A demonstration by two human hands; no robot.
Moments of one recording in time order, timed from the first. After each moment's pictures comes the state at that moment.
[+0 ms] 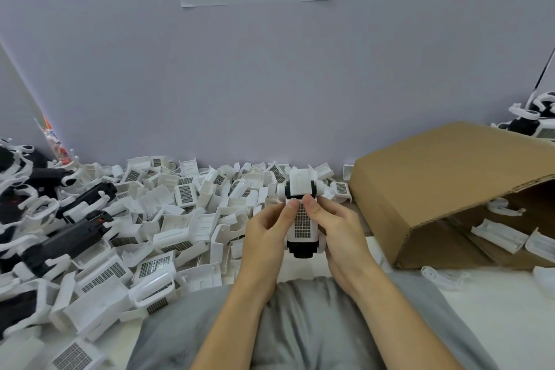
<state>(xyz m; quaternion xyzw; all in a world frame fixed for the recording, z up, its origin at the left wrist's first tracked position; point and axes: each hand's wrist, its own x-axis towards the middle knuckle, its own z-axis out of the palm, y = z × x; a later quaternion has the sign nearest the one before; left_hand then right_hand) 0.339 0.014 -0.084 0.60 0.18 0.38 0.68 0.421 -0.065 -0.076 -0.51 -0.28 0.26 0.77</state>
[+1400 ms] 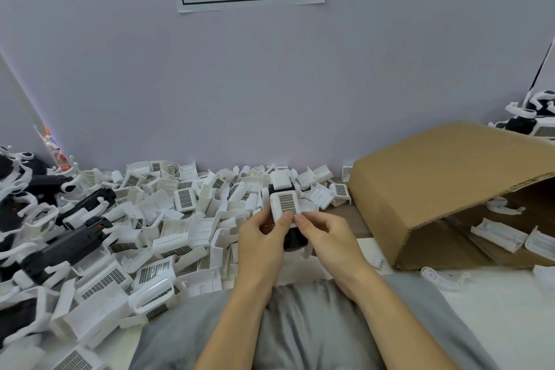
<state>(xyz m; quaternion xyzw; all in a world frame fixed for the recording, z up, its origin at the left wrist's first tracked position) 0.343 0.022 -0.093 0.61 0.26 0.42 0.62 0.428 -0.061 -0.089 -0.65 -0.31 0.21 0.66</state>
